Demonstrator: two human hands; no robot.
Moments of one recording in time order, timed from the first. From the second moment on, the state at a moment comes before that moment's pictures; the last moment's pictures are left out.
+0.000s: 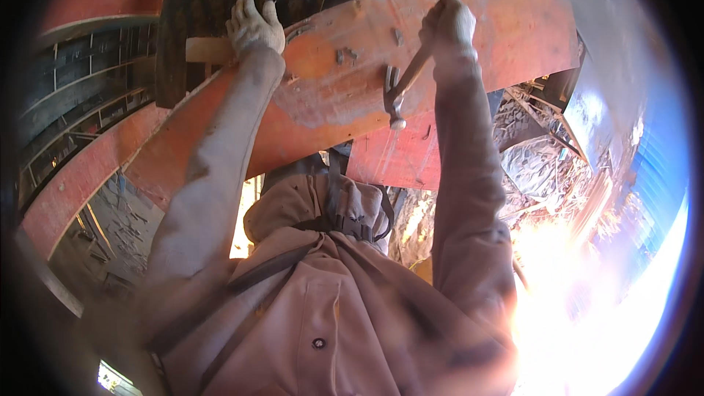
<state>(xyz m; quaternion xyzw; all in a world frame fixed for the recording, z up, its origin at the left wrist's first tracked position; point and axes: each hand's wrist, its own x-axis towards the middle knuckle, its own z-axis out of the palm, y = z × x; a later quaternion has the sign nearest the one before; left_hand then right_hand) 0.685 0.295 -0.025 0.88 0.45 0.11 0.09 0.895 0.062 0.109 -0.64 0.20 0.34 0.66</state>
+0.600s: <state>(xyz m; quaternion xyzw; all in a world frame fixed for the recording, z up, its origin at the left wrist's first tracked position) 0.679 0.297 -0.018 0.89 0.43 0.14 0.12 0.878 0.100 0.147 -0.70 0.12 0.25 0.66</state>
